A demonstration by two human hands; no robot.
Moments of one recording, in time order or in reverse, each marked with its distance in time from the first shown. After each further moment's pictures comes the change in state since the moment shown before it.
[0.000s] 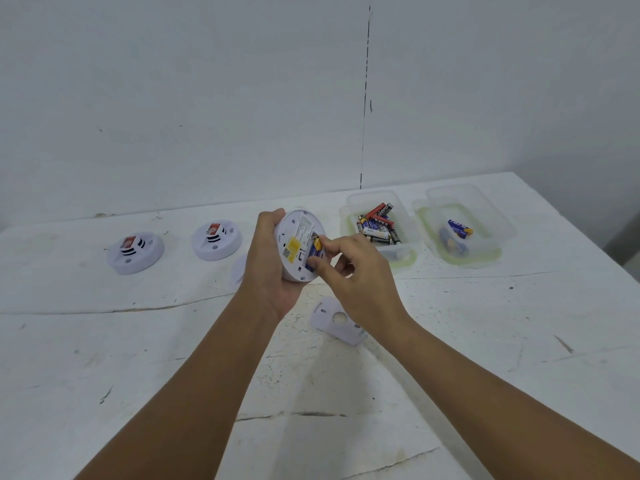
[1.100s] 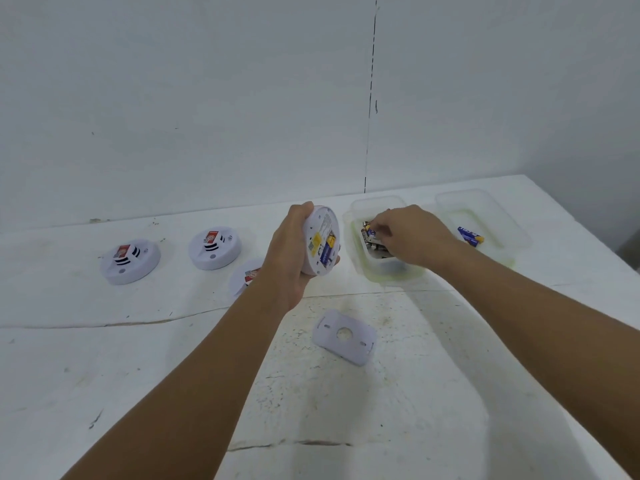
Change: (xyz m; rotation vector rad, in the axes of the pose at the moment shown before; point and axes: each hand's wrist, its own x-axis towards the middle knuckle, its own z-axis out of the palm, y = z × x) left_hand 0.043 0.004 0.013 0.301 0.079 0.018; right_hand 0.108 0.053 -0.068 -0.872 -0.426 0.118
